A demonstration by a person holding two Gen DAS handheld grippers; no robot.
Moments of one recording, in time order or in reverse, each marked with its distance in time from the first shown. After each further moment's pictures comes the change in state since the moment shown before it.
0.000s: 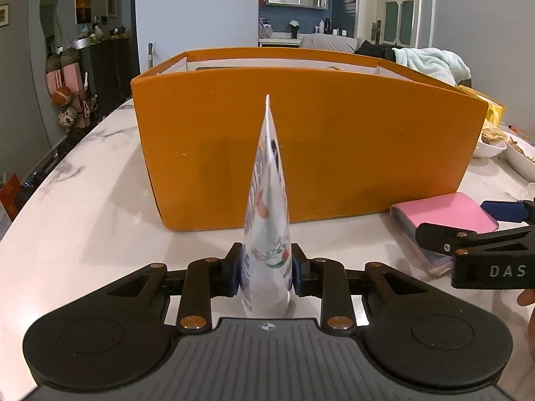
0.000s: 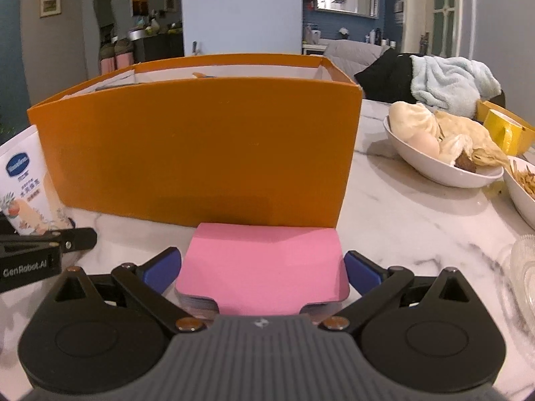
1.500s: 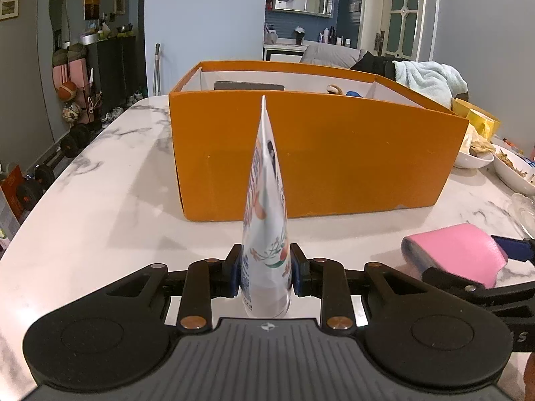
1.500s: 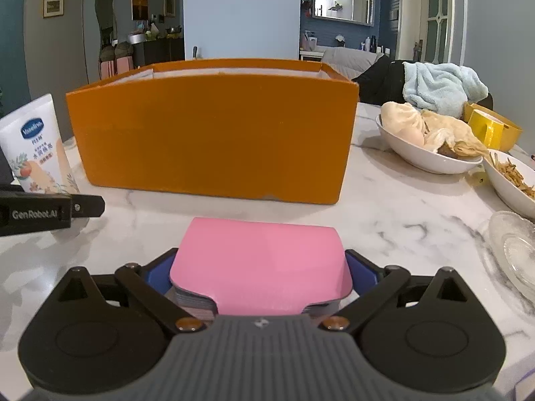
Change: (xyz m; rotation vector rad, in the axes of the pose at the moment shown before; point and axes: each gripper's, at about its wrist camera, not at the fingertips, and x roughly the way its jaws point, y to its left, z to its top) left arm -0.033 0.011 -0.003 -0.044 -0.013 -0.003; right arm -0.049 0.016 -0.026 -0.013 -0.019 -0.006
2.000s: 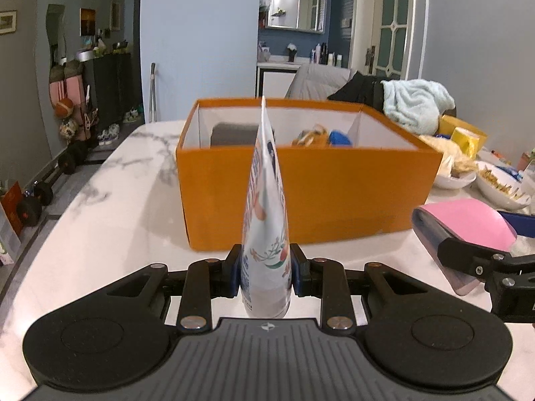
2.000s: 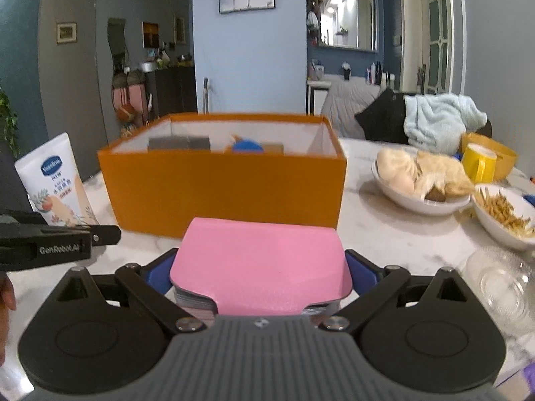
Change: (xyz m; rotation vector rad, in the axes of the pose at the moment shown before) left arm -0.037 0.000 0.023 0.021 -0.060 -0.018; right arm -0.060 0.000 0.035 -0.005 -0.114 0.051
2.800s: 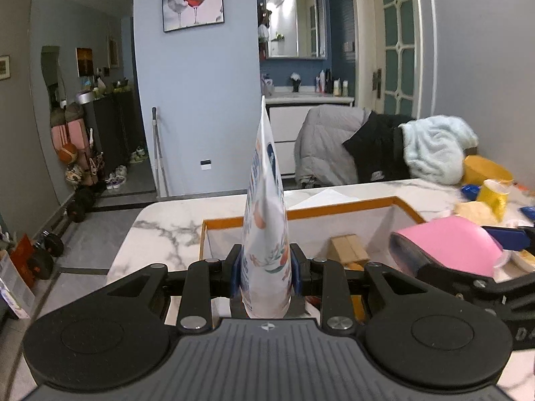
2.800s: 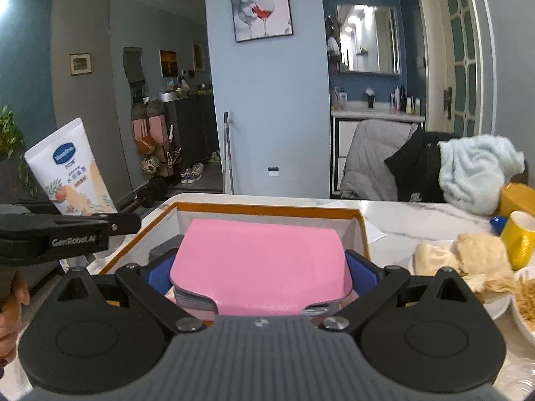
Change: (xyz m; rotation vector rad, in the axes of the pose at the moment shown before) left arm 0.065 0.001 0.136 0.082 -0.068 0.076; right arm 0.078 -0.012 0.130 0.041 -0.041 0.095
